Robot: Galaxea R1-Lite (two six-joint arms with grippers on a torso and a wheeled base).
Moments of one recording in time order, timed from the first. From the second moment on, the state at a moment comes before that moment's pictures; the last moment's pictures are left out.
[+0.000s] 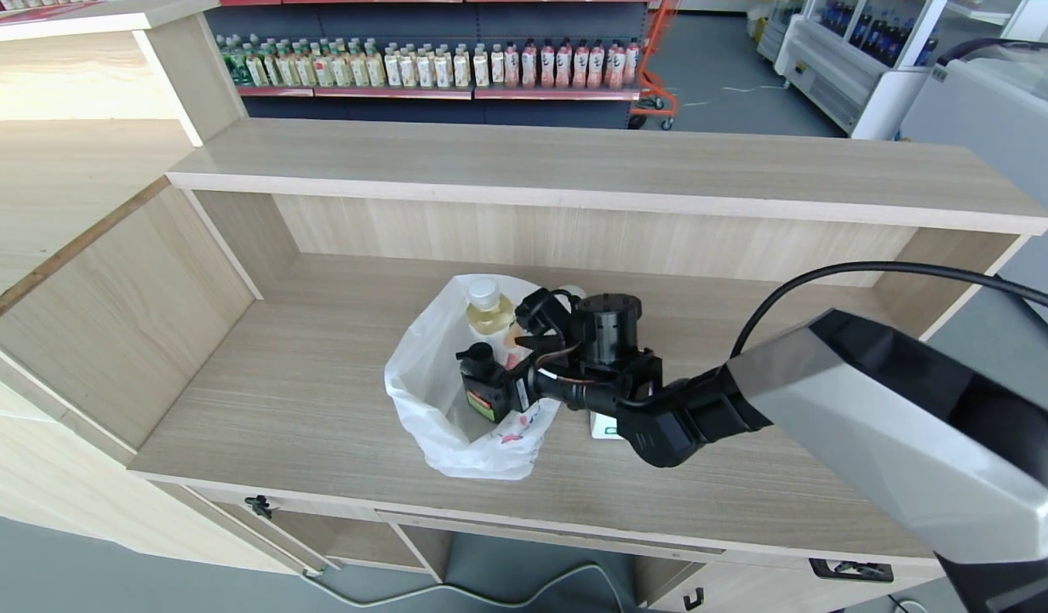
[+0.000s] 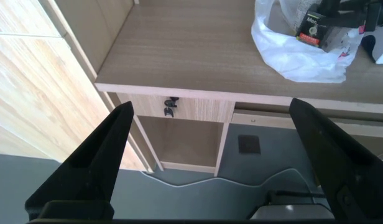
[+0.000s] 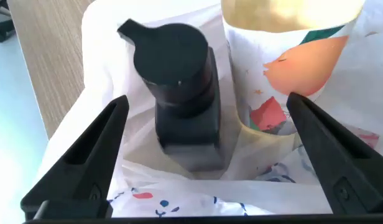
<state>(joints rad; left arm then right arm) 0.00 0.00 0.00 0.00 0.00 0.03 0.64 2.40 -1.49 -0.74 0.26 -0.12</state>
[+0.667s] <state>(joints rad) 0.00 0.00 0.00 0.00 0.00 0.01 0.49 2.11 -1.37 -0.62 0.26 0.07</state>
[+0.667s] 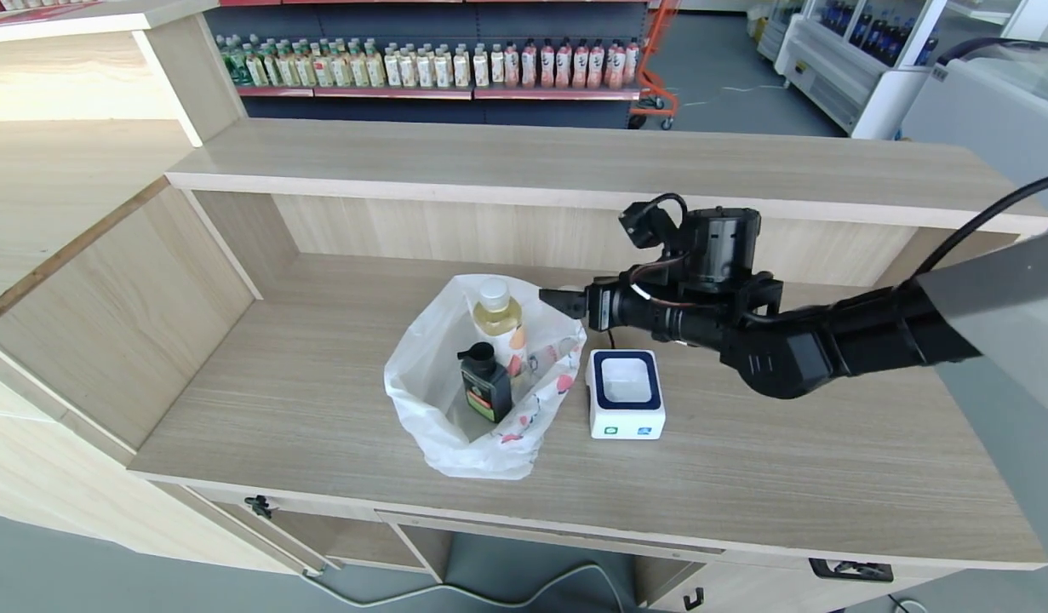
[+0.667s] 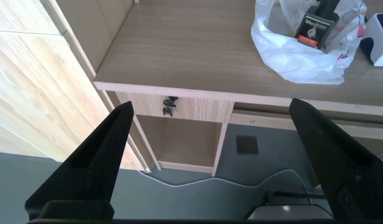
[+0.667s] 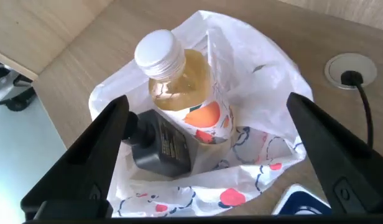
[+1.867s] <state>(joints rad) 0.00 0.00 0.00 0.00 0.00 0.00 -0.11 0.47 -0.39 0.08 0.09 -0.07</state>
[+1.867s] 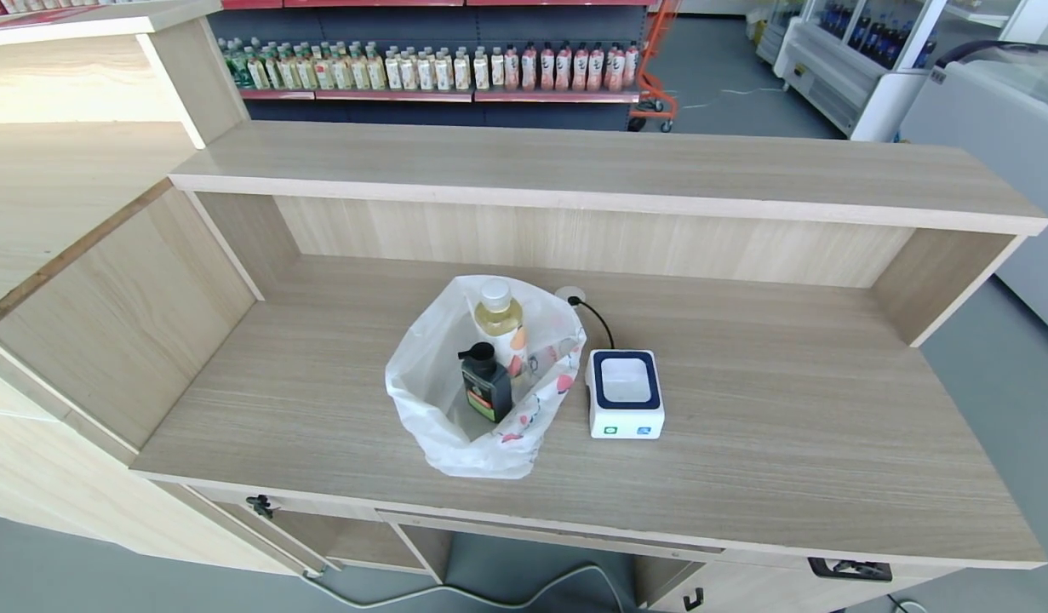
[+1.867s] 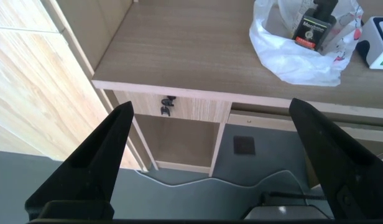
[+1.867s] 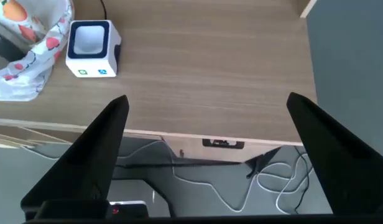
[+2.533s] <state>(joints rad) 0.00 0.00 0.00 0.00 0.00 0.00 -0.02 0.05 0.00 -0.01 0.02 -0.04</state>
